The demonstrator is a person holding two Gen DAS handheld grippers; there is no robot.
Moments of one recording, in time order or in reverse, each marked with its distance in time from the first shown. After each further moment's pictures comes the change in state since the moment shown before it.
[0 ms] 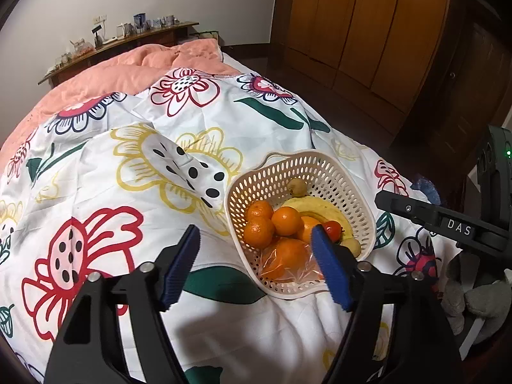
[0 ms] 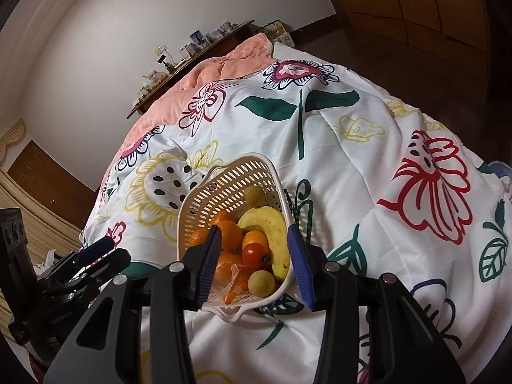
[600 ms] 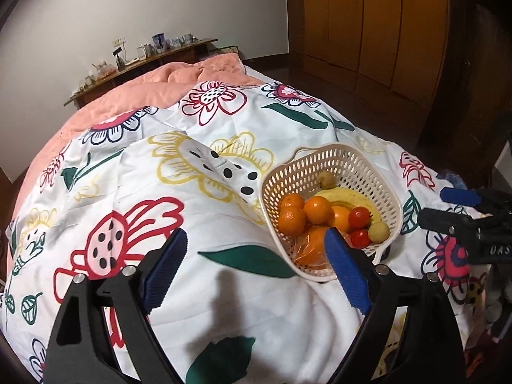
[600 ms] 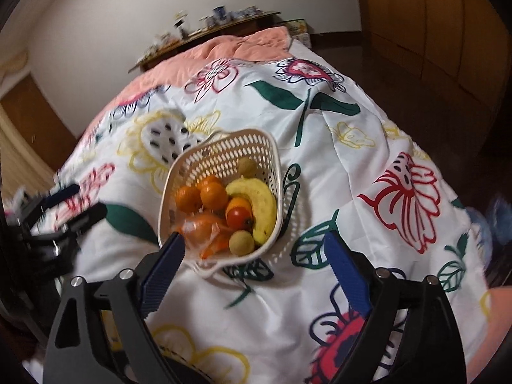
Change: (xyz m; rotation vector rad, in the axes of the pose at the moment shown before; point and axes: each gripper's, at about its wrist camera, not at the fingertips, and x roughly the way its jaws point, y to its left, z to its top) left arm -0.021 -0.001 -0.027 0.062 -0.061 0.161; right arm -0.023 0.024 -0.026 -0.285 0.064 -0.129
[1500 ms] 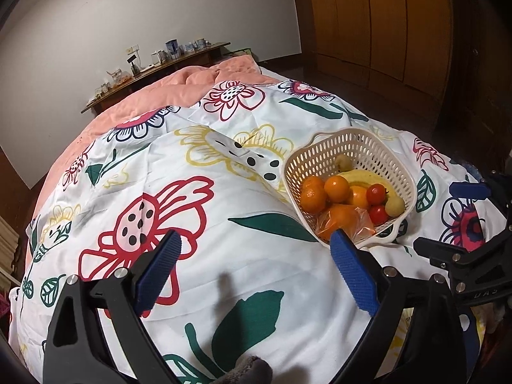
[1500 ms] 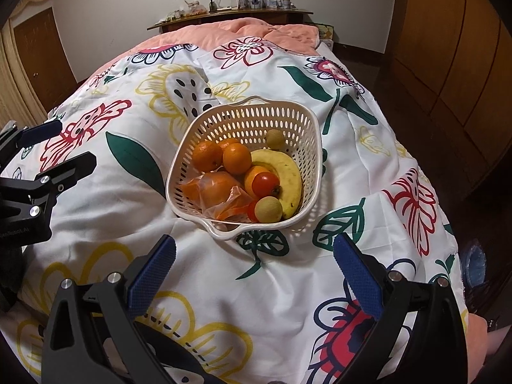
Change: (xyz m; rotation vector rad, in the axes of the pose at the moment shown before) left arm -0.018 0.005 -0.025 0.026 -0.011 0.098; right arm 0.010 0.050 -0.030 -0.225 0.044 -0.086
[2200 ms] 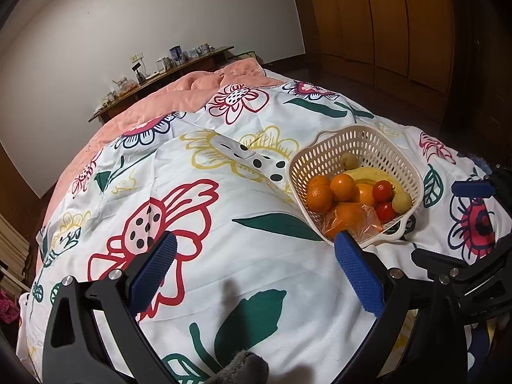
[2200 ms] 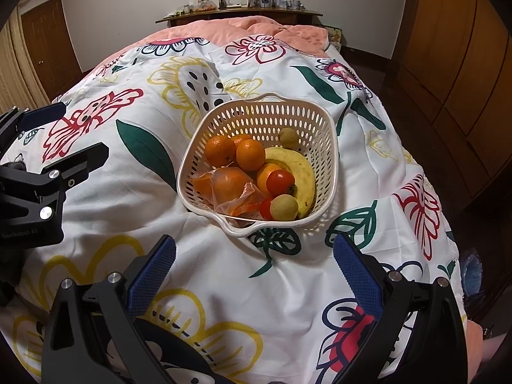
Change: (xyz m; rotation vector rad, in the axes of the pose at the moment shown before) left arm -0.001 -0.008 -0.002 0.043 -0.014 0.058; right arm 0.002 0.014 -0.001 -0.048 0.006 -0.003
